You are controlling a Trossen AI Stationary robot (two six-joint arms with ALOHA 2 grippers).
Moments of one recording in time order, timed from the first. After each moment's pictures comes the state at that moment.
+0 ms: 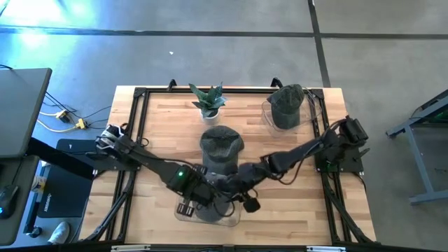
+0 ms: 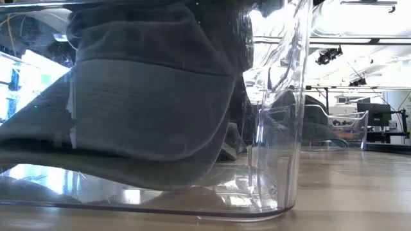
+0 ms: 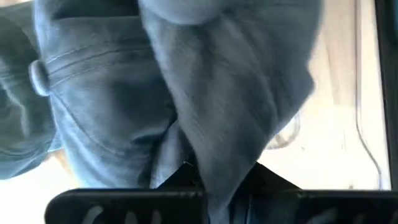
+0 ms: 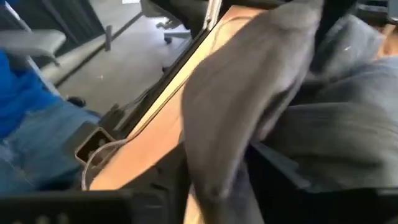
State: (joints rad) left arm -0.50 1.82 1.67 -1.22 -0.07 -0.20; right arm 0.31 1.75 1.14 0.08 -0.23 0.03
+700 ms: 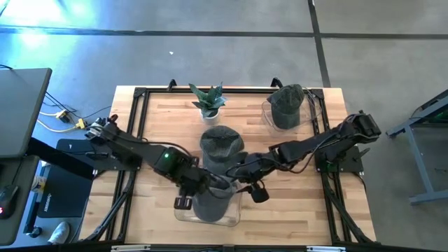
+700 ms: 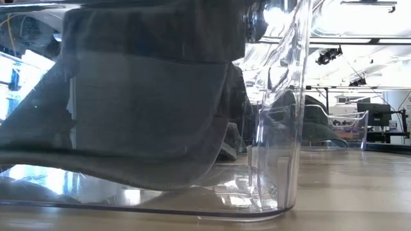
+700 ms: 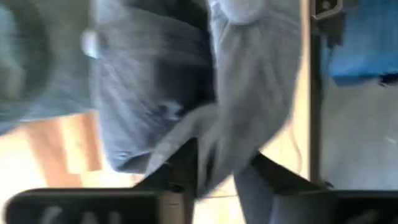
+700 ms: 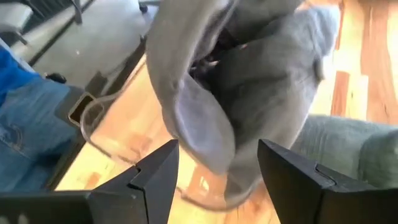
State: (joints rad) left arm -0.43 1.69 1.67 -1.23 0.06 -0.37; right arm 0.29 1.60 1.14 -0.24 -0.16 0.03
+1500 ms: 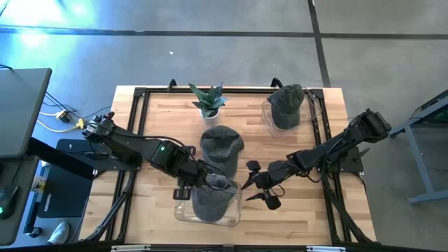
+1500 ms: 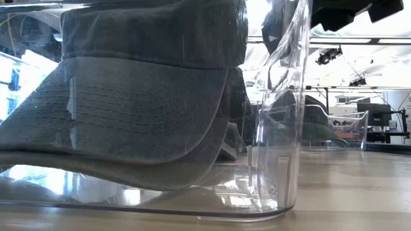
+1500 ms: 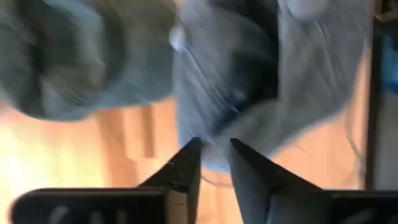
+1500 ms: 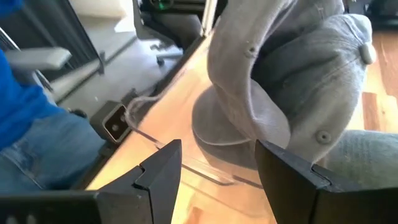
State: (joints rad) left arm -0.41 1.64 1.67 -1.31 -0.11 -0.35; right arm 0.39 1.47 0.72 0.35 -0.10 0.11
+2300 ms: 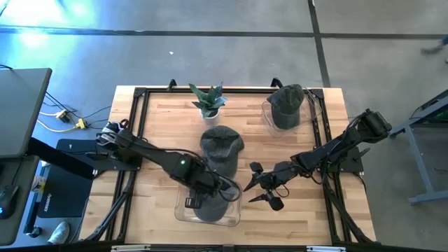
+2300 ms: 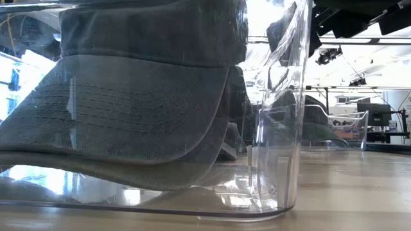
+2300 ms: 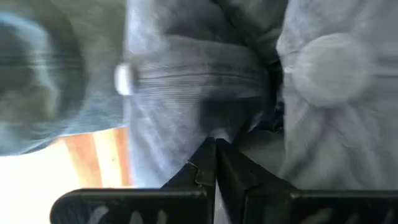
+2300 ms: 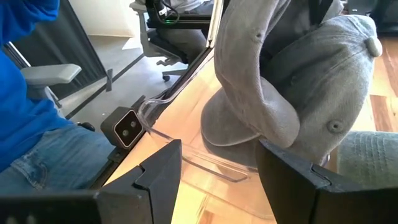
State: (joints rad) left arm -0.41 1.81 1.72 -1.23 -0.07 -0.32; right arm 0.42 1.47 0.62 0.51 -0.08 0.14
